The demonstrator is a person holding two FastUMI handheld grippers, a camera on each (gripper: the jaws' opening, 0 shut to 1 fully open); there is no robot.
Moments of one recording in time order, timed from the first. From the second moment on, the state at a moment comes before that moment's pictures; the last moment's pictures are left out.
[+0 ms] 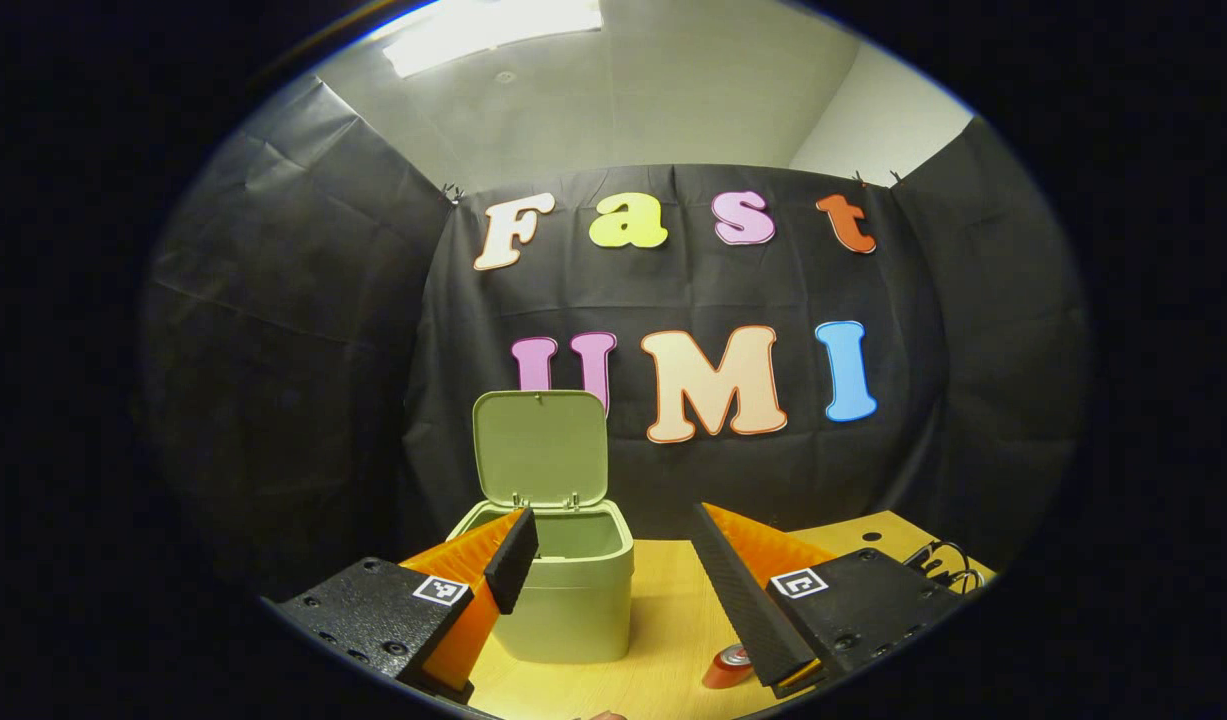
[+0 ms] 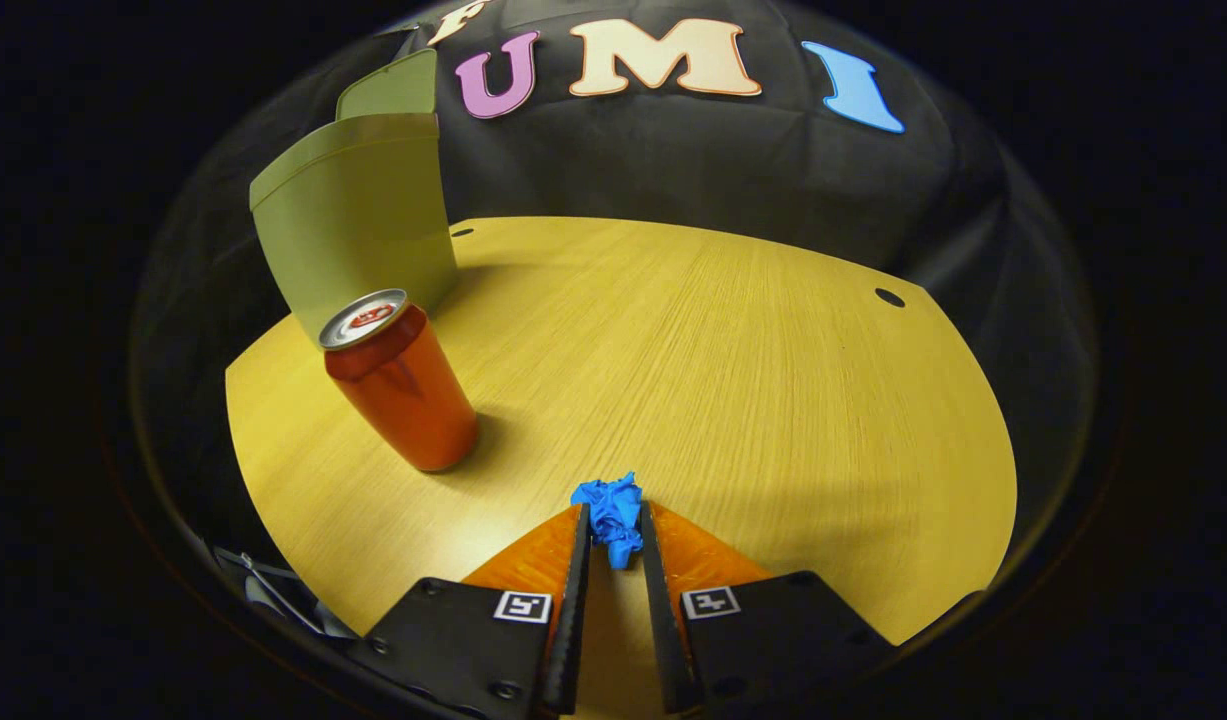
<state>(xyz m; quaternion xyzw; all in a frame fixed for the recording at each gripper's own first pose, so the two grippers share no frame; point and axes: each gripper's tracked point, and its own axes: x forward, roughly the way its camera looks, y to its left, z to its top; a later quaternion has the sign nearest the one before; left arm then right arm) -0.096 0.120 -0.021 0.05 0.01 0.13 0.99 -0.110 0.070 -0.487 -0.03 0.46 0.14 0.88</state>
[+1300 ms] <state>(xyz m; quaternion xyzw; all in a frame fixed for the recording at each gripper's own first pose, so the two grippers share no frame) -0.128 0.201 -0.043 0.03 0.03 0.19 0.98 0.053 0.248 -0.141 0.10 0.09 0.22 0.97</state>
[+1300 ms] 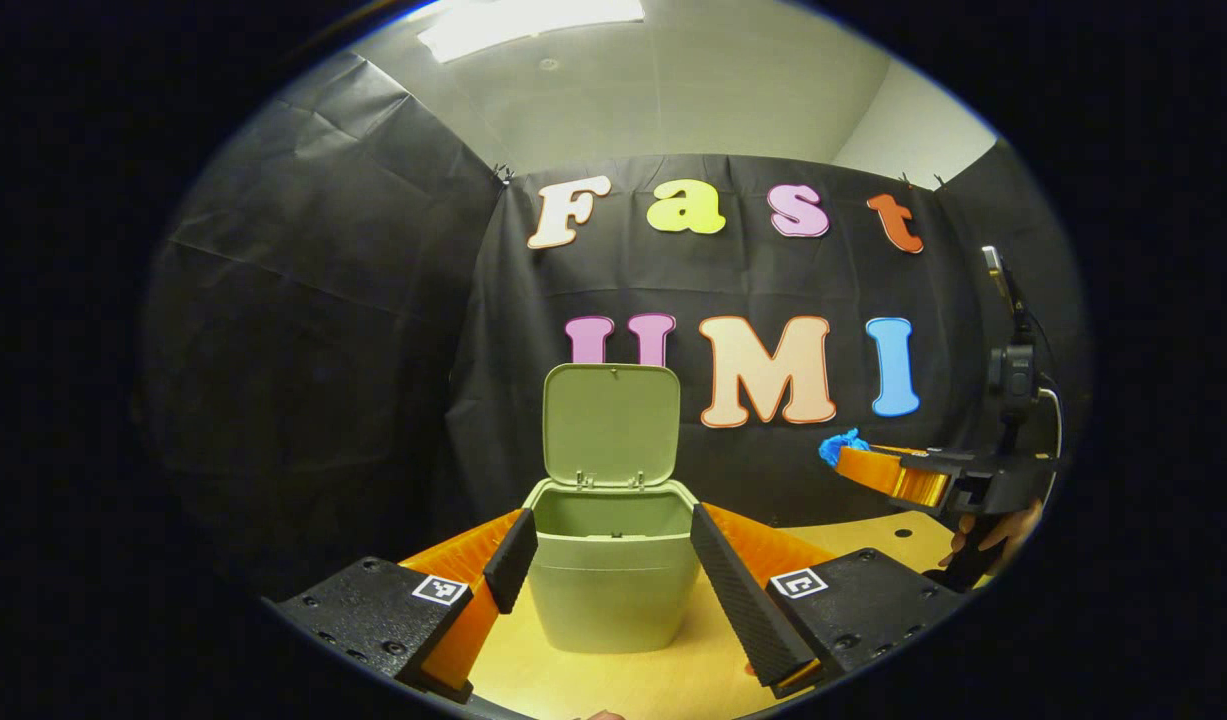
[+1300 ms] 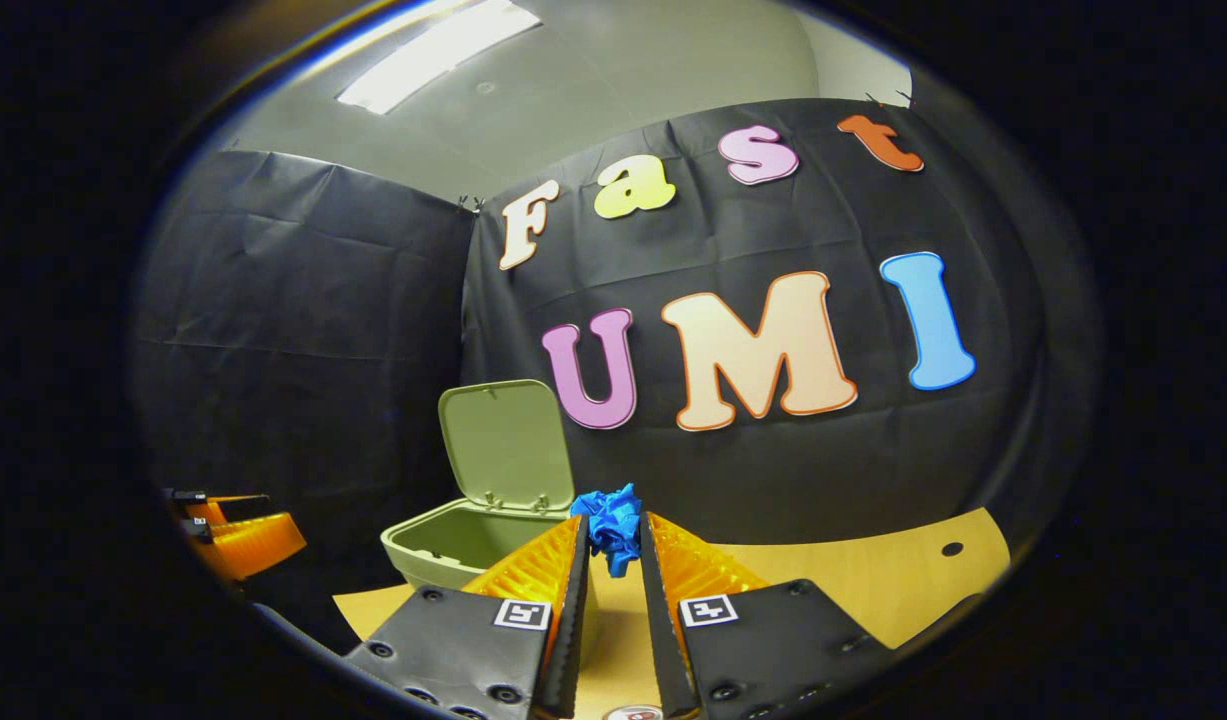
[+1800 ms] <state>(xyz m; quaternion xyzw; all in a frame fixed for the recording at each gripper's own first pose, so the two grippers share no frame) -0.141 0.260 -0.059 0.03 0.05 0.19 0.98 0.065 0.359 -0.183 0.08 0.12 0.25 0.96</state>
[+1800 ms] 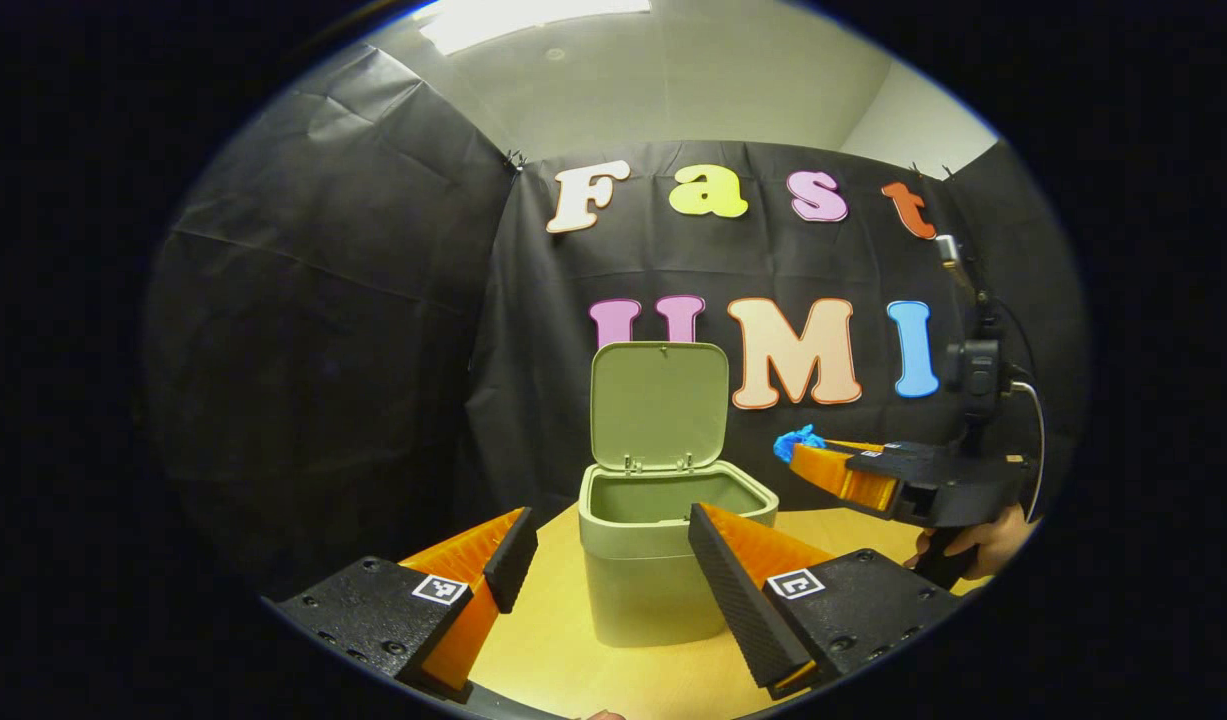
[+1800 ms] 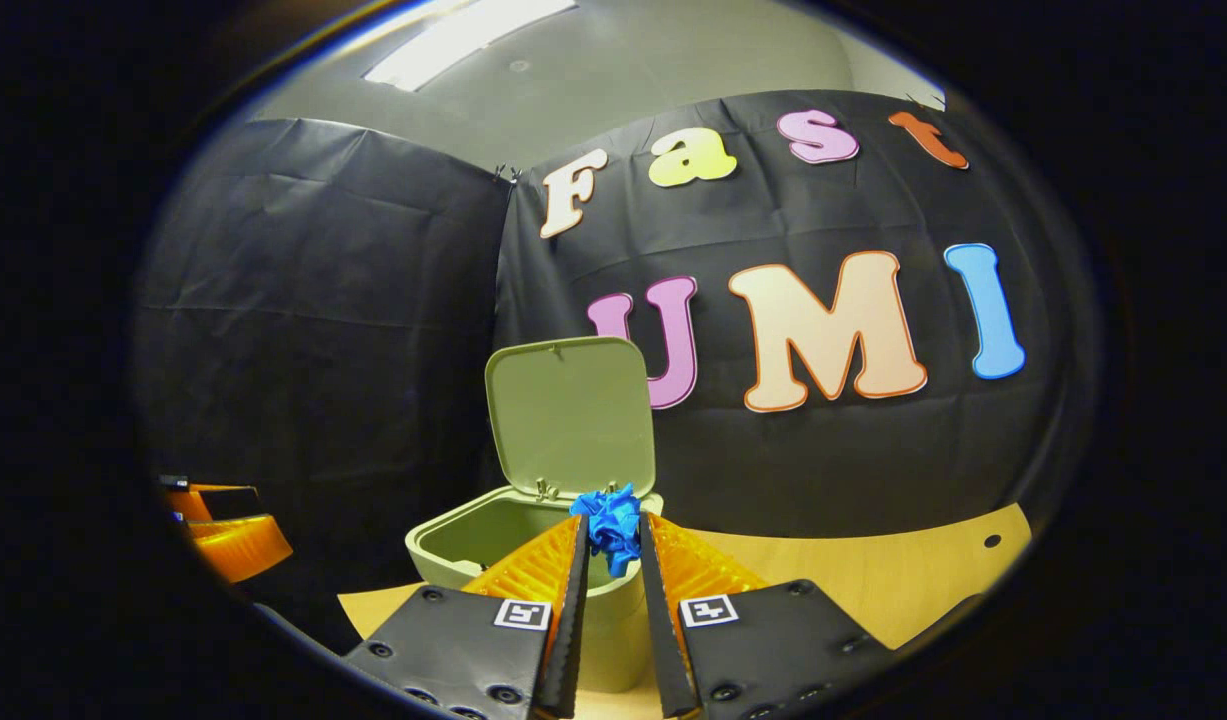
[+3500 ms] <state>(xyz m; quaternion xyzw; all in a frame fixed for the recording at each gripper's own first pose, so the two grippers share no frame) -0.042 0.074 -0.125 -0.02 0.09 0.01 1.00 0.015 0.040 -0.084 -0.01 0.03 0.03 1.00</state>
